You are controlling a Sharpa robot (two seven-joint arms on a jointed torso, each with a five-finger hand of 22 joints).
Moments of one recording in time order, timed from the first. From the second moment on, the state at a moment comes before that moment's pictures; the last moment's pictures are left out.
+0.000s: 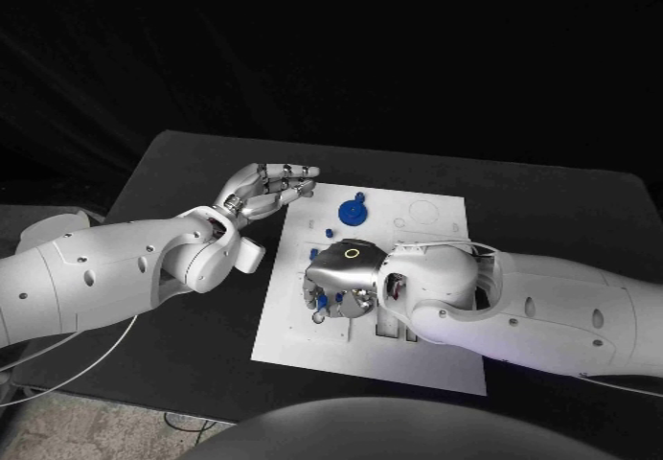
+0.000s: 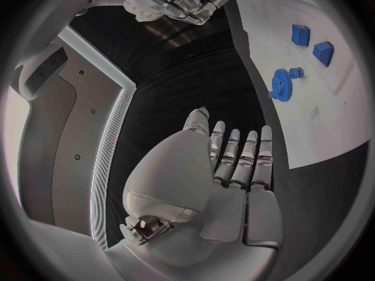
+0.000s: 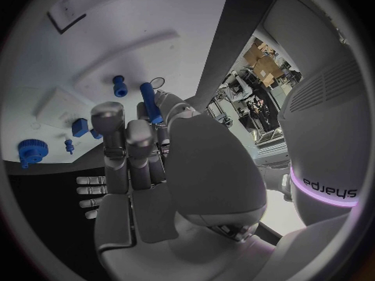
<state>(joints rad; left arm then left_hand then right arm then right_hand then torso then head) 1.20 -0.83 -0.20 1.47 -0.26 -0.27 0.57 1.54 0.13 -0.17 0.29 0.47 0.77 0.15 0.07 0.07 0.44 0.16 0.39 0.06 0.47 0.24 0.20 0.07 0.13 0.44 0.29 0.16 0.65 1.13 -0.63 -0.12 1.77 -1.78 -0.04 -0.12 1.56 -0.11 0.26 0.14 0.31 1.14 0.10 0.15 0.27 1.13 0.14 0.25 0.11 1.38 -0.03 1.12 0.98 0.14 1.37 0.07 0.73 1.31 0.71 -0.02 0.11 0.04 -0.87</state>
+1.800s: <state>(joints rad) 1.20 -0.83 -0.20 1.46 -0.24 -0.24 0.57 1.54 0.13 -0.17 0.29 0.47 0.77 0.16 0.07 0.07 0.44 0.16 0.39 0.06 0.47 0.24 0.20 0.07 0.13 0.44 0.29 0.16 0.65 1.09 -0.61 -0.12 1.78 -1.87 -0.03 -0.11 1.57 -0.13 0.26 0.12 0.27 1.06 0.13 0.08 0.24 1.11 0.10 0.21 0.13 1.34 -0.02 1.07 0.94 0.14 1.33 0.08 0.66 1.31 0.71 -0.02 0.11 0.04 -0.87</state>
